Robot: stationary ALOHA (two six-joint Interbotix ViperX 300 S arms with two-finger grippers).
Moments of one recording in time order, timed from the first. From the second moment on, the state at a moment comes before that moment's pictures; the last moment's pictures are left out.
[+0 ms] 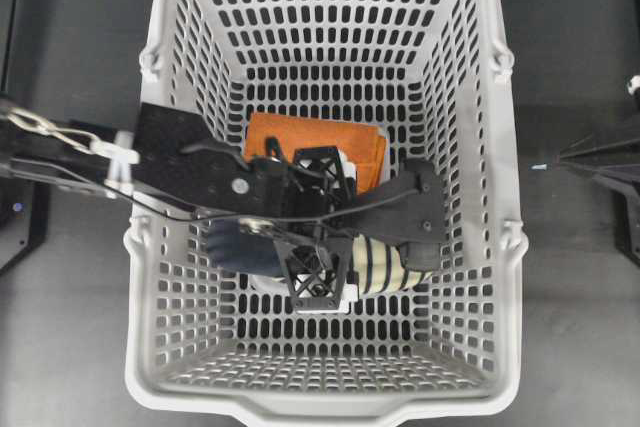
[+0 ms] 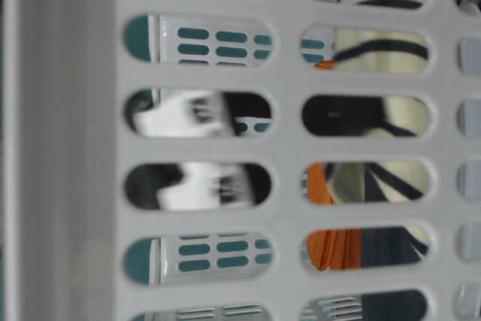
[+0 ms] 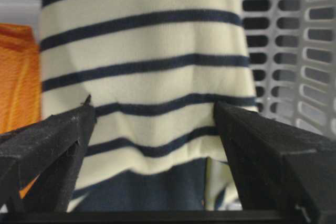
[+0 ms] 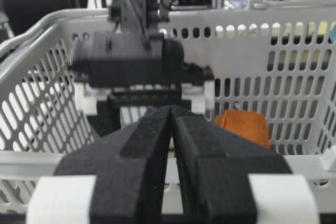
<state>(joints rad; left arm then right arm) -0.12 0.25 0.02 0.04 0.85 -0.14 0.04 -1.07 1.18 0.01 -0.05 0.04</state>
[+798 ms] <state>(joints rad) -0.12 0.21 -0.07 0.04 1.03 -0.04 0.03 -1.08 1.19 0.01 -0.05 0.04</state>
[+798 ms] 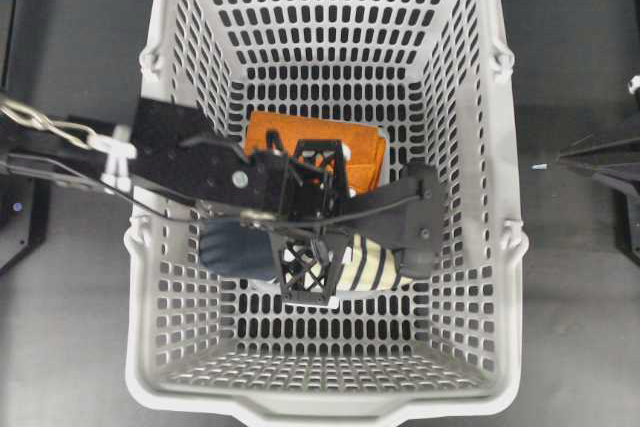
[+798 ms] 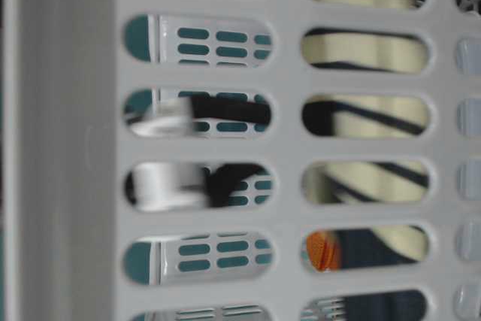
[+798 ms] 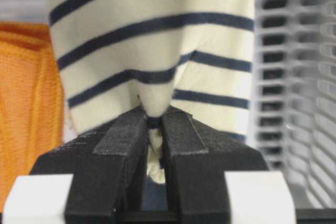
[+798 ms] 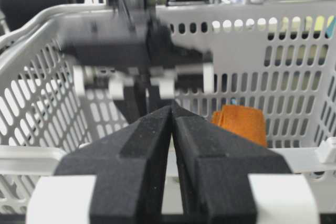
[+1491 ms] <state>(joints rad) -0.10 0.30 -0.71 0.04 1.58 -0.04 0.03 -1.15 1.21 0.01 -0.05 0.04</state>
